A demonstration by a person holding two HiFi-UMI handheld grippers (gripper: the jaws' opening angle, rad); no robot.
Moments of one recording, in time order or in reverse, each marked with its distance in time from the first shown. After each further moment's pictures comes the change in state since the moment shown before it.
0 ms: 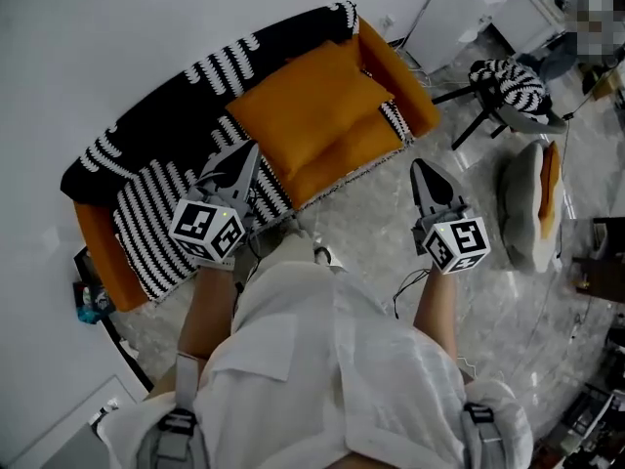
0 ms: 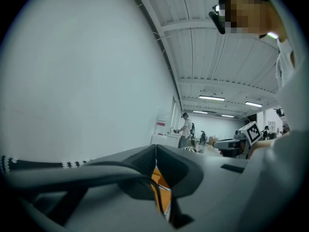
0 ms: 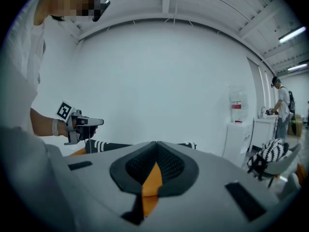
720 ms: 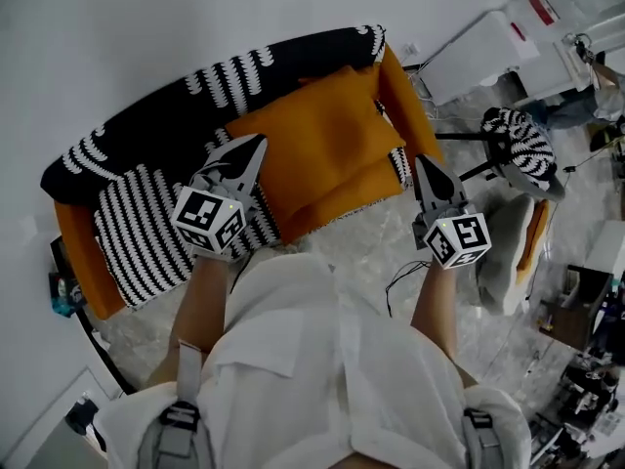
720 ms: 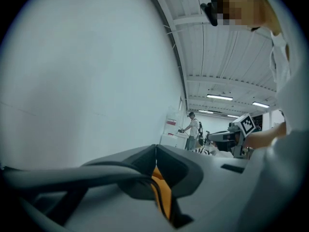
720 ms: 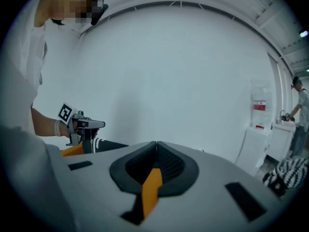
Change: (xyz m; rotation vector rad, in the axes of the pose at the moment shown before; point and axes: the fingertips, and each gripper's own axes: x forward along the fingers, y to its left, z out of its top) left arm 0.106 0.136 0.000 -0.024 0.006 0.042; right arm 0.202 -0.040 0.033 -0.081 0.067 0.125
